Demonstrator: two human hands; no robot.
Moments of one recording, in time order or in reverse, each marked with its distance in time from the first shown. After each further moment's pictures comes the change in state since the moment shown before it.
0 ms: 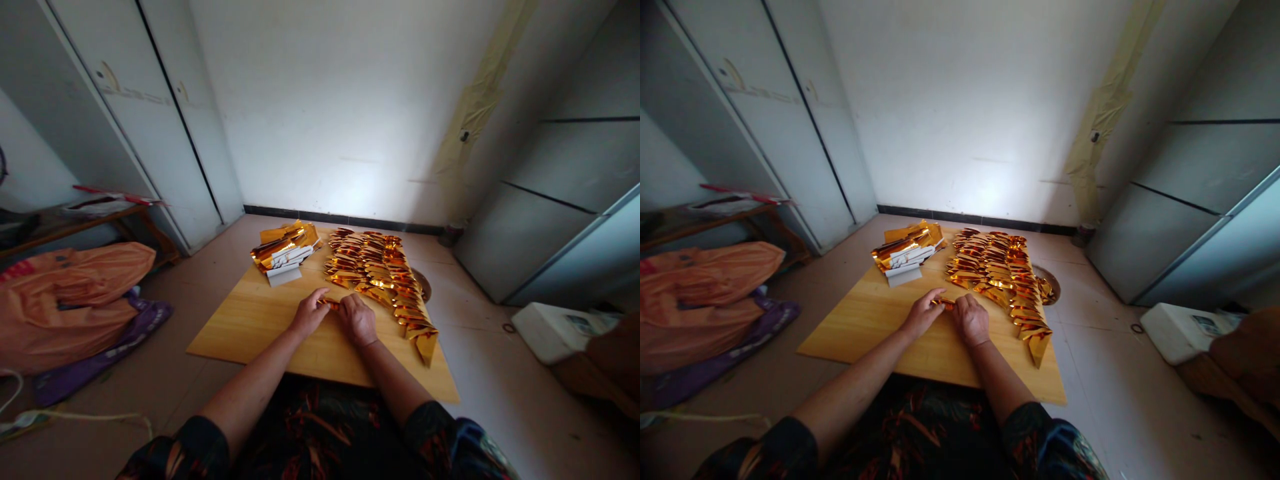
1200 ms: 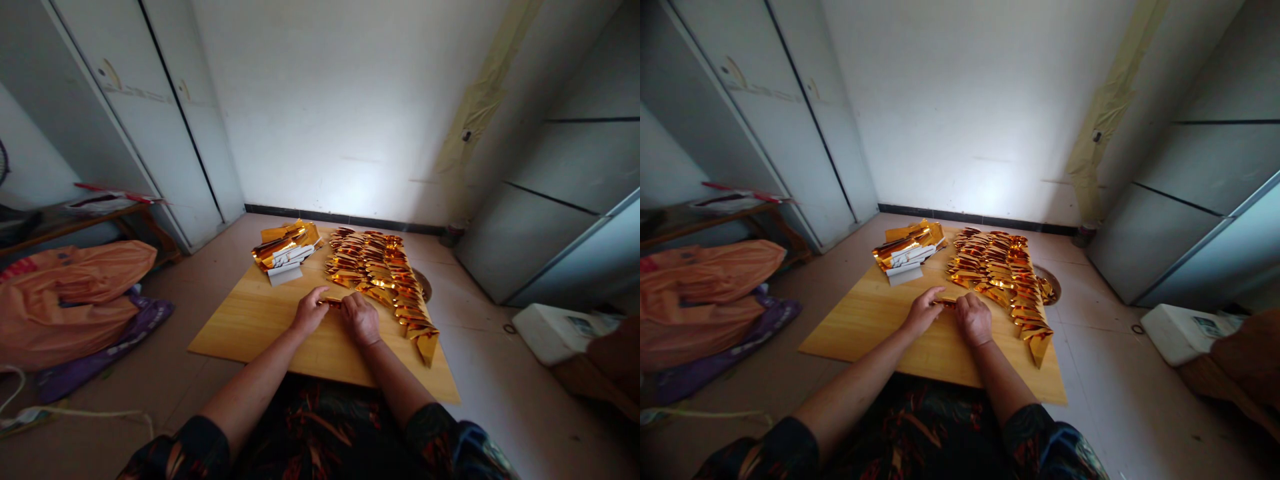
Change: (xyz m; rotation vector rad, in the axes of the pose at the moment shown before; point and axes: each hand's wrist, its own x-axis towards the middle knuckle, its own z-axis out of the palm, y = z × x) left_hand -0.003 0.012 0.001 -0.112 0.017 -0.123; right_hand -0.002 0.005 -0.004 -0.038 0.079 -0.085
